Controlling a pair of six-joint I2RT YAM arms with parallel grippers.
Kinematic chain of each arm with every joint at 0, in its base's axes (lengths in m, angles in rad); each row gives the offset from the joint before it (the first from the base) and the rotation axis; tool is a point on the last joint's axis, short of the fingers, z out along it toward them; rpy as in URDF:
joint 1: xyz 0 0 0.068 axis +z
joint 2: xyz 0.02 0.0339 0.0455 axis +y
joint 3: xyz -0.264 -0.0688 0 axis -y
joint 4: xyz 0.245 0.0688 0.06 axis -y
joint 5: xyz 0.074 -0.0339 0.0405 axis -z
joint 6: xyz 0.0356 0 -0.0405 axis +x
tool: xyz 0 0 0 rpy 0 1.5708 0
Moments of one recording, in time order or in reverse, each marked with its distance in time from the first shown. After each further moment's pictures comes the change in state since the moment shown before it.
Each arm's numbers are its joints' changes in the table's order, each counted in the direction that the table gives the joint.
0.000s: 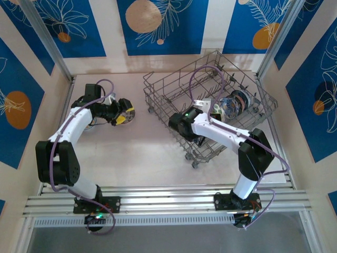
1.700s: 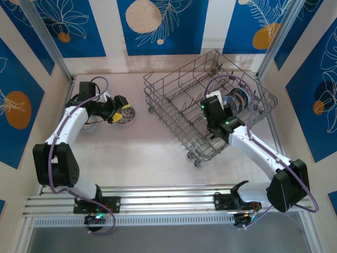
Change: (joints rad) left arm 0.039 -0.018 0.042 -0.040 0.014 -0.004; right arm -0.290 -0.447 -0.367 1.034 -0.492 -1.298
